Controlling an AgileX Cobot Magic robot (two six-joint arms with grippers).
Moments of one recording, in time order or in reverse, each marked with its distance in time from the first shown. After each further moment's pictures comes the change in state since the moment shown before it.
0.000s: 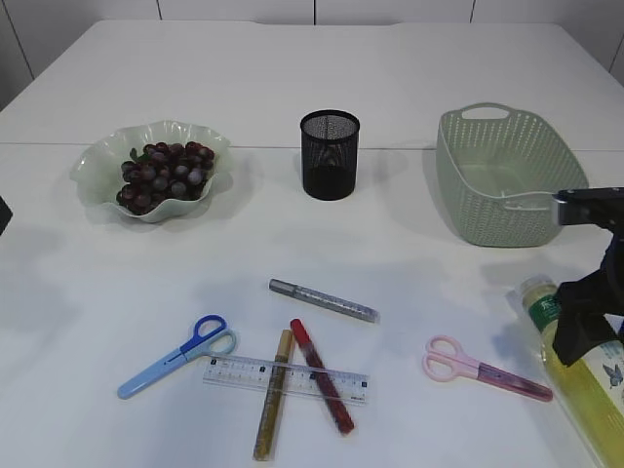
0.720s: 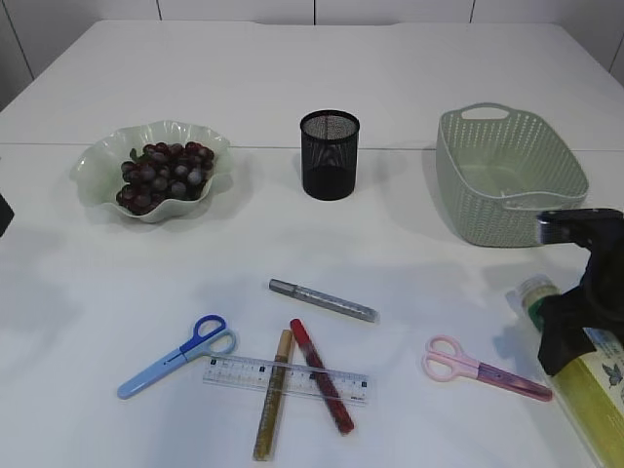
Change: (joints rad) left arm 0.000 0.000 0.000 -0.007 -0.002 0.000; right arm 0.000 0.126 -0.002 0.011 -0.099 -0.013
